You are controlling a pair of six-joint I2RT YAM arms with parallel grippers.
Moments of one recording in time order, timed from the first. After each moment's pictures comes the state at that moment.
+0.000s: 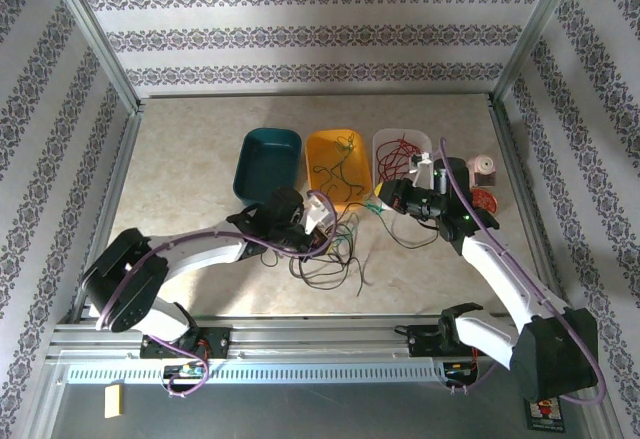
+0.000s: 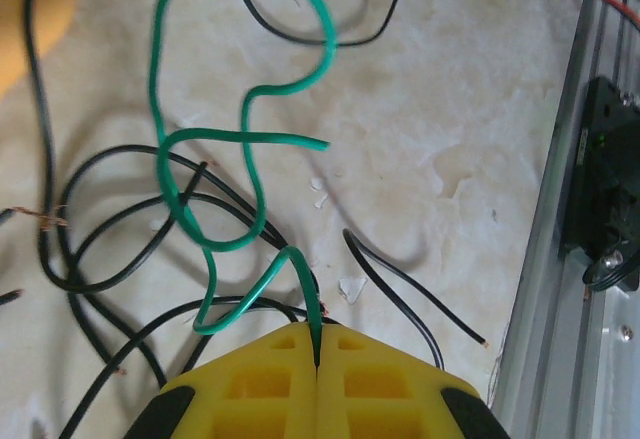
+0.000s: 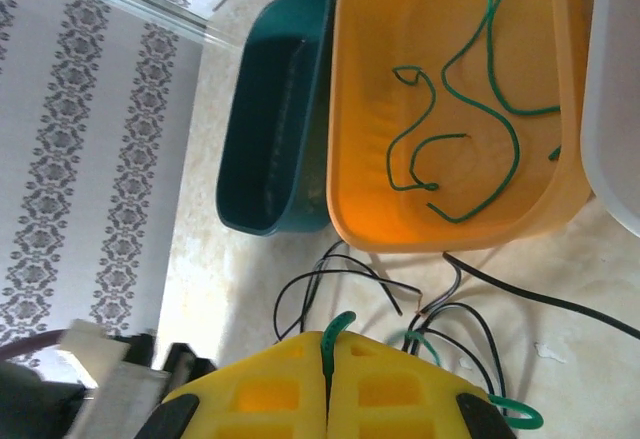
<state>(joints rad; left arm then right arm) -0.74 1.47 0.76 -0.02 0.47 -0.14 0.23 1.08 0.70 -0.20 -0.59 0.73</state>
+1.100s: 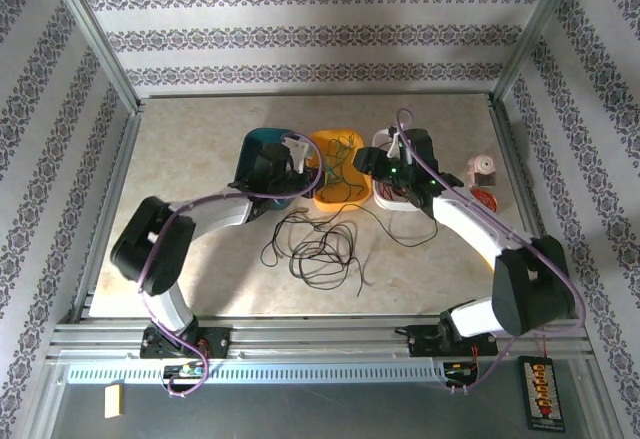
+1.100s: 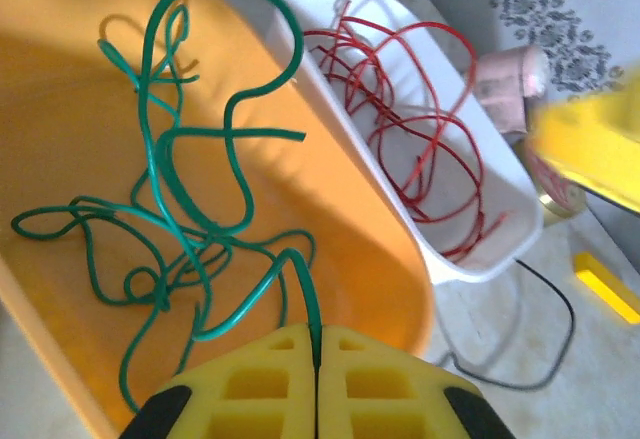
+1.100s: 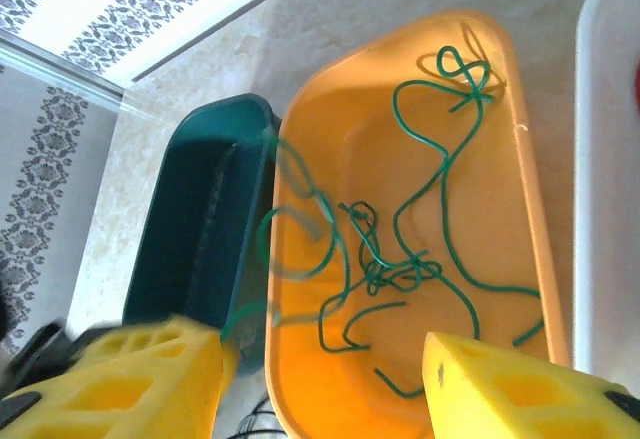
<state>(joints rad) -0.52 1.77 1.03 0.25 0.34 -0.42 0.34 1.38 0.91 -0.09 -0.28 0.68</state>
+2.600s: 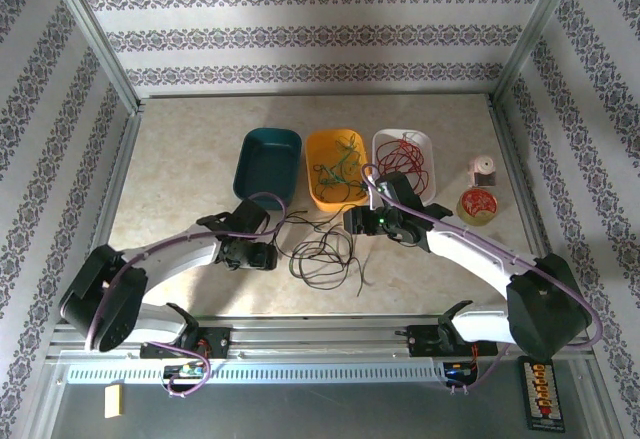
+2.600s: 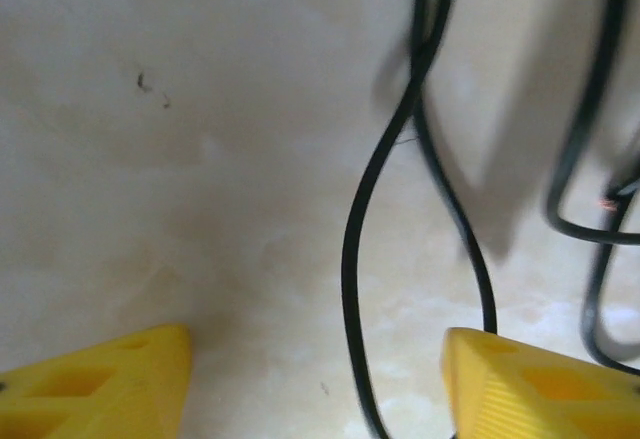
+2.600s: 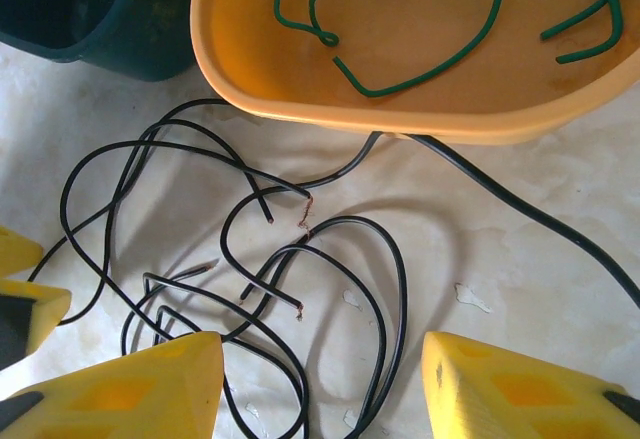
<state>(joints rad) -0.56 1.38 0.65 -0.59 0.08 -0.51 0.54 1.29 0.73 -0.32 -0.25 0.46</state>
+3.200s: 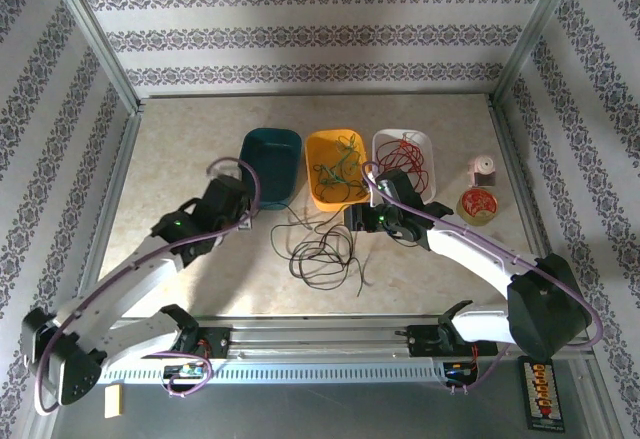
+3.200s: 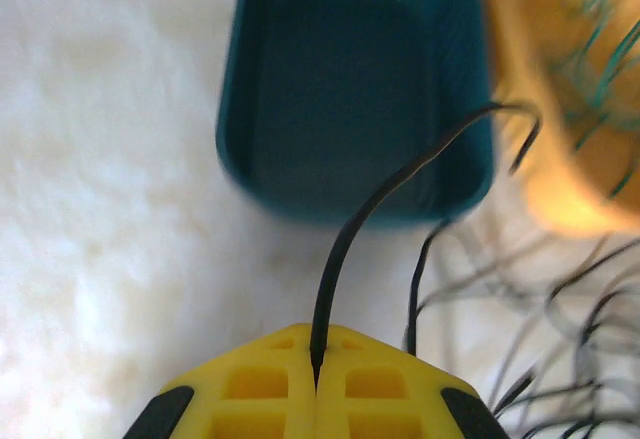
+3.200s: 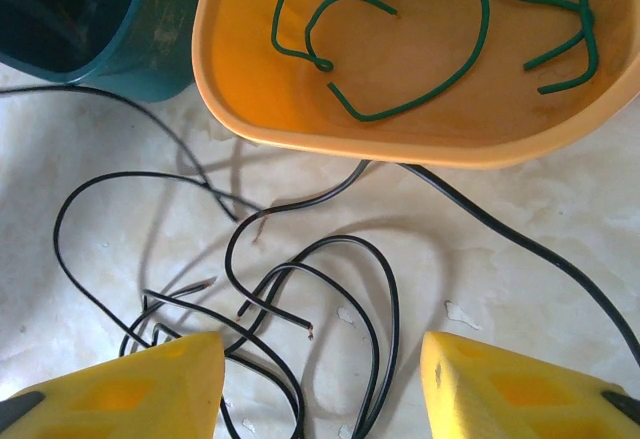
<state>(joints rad) -0.58 1.01 0.91 -0.65 -0.37 -0.47 0.54 1.29 0.75 -0.31 -0.22 0.46</state>
